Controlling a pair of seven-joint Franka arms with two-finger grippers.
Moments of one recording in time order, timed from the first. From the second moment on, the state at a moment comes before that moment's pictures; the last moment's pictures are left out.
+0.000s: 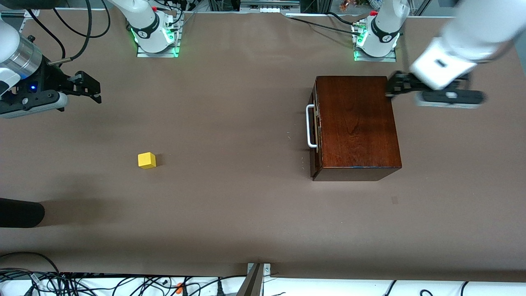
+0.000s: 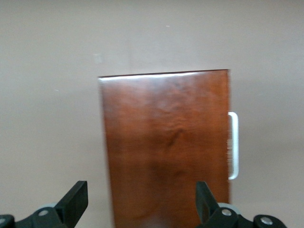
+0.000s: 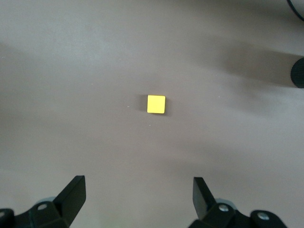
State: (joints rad) left arm -0.14 0.03 -0.20 -1.60 0.00 1.61 -0.32; right arm 0.18 0.04 -0.05 -1.57 -0.01 1.60 -0.13
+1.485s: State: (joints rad) left arm -0.42 0.55 -0.44 -1.55 0.43 1.78 -0.90; right arm 0.16 0.27 -0.06 -1.65 -0.02 1.80 -0.15
